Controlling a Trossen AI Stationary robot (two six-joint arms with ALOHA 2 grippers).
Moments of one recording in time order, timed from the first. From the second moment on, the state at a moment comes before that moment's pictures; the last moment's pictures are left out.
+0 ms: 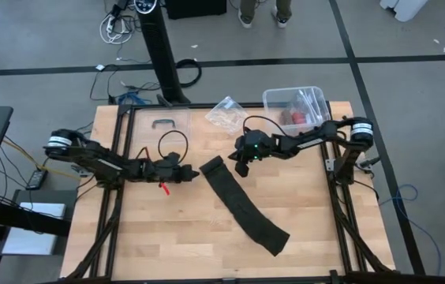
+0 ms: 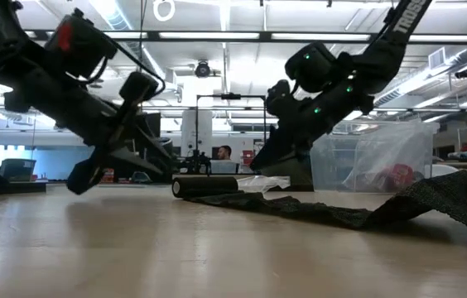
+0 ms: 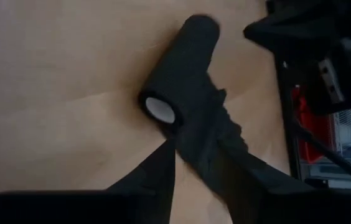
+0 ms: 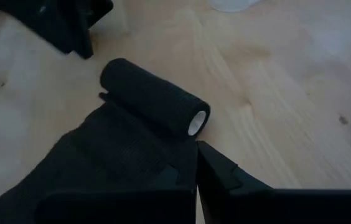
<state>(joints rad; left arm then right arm) -0.05 1.44 0.27 0.65 -0.23 -1.40 -0.23 1.77 0.78 0.39 -0.08 0.19</state>
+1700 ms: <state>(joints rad) 0.01 1.55 0.42 0.55 -0.30 -1.24 -0.24 1.88 0.79 0.52 -0.06 0.28</state>
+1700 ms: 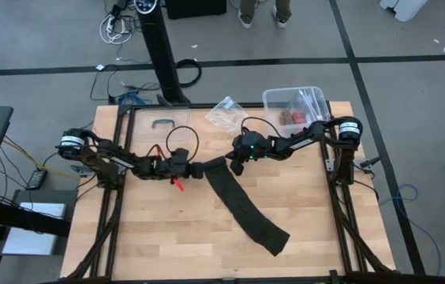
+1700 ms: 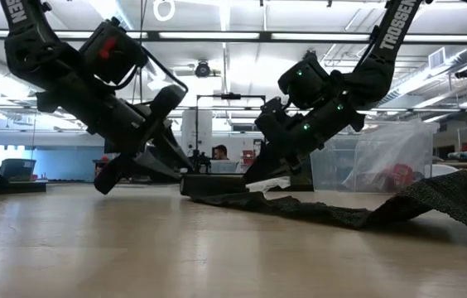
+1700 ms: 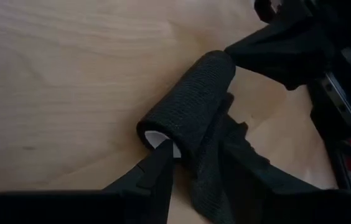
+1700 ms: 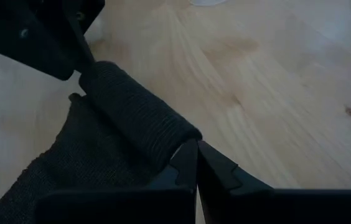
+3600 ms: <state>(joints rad) 0.01 1.63 0.42 0.92 -0.45 -0.41 0.08 1.39 0.79 -0.16 -0.07 0.00</state>
